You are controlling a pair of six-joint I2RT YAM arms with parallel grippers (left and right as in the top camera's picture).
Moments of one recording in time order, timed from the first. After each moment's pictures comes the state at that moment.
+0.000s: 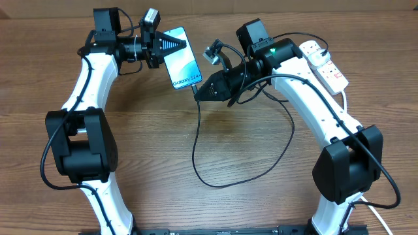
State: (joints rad) left arm 0.03 2.11 1.71 -0.40 1.54 -0.70; right arm 0.42 1.96 1.77 -1.04 -1.04 -0.07
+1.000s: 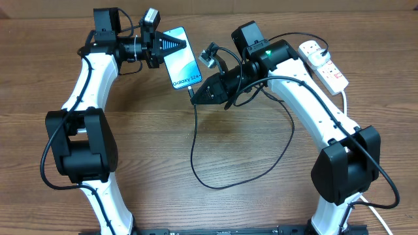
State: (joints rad) left arm 0.03 2.11 1.71 -0.40 1.54 -0.70; right arm 0.44 1.96 1.77 -1.04 -1.04 -0.06
